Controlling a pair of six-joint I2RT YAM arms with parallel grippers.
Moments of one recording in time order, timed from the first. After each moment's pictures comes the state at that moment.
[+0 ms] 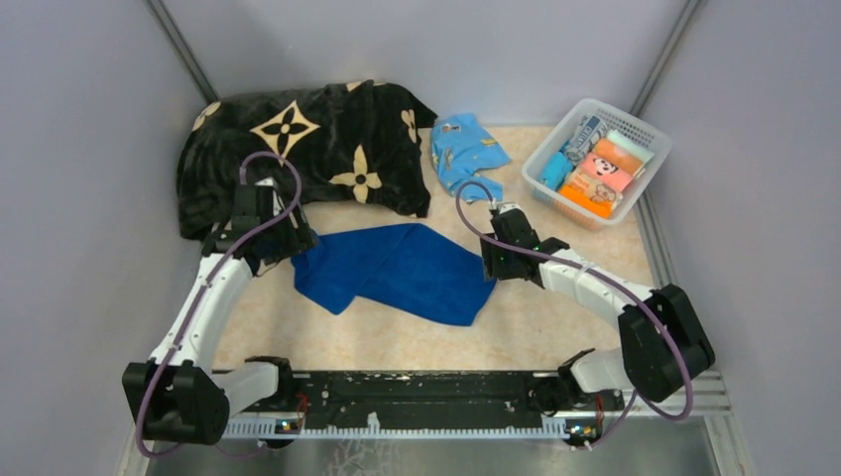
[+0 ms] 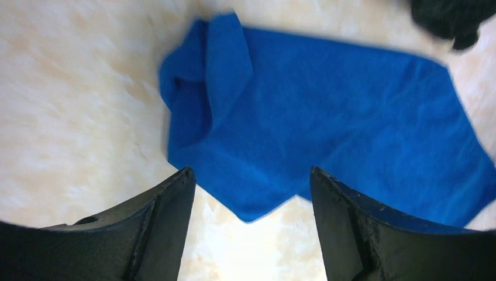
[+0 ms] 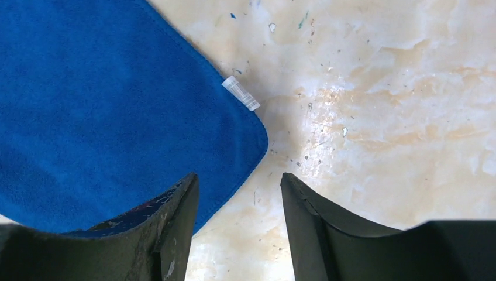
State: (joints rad) left arm -0.07 1.12 0.96 -0.67 -0.02 -0.39; right arm 0.53 1.32 0.75 -0.38 0.14 0.33
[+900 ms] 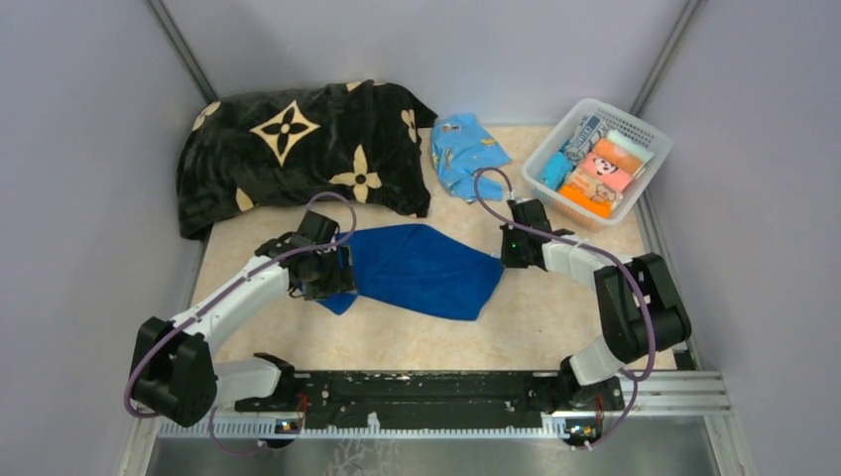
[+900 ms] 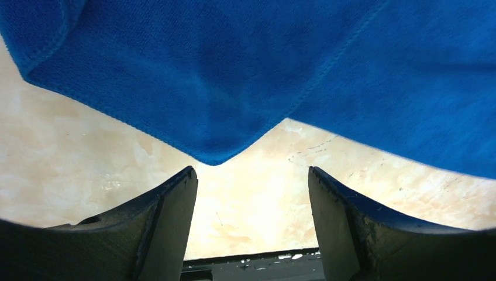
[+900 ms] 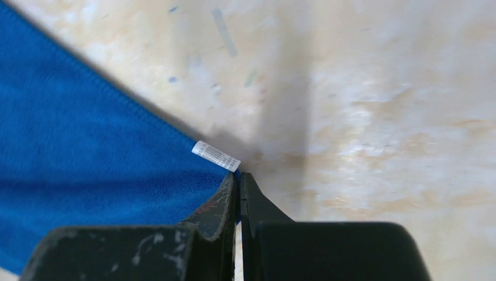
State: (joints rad) left arm -0.42 1.21 0.77 -0.70 -0.03 -0.56; right arm 0.33 1.52 0.75 -0.20 -0.06 0.31
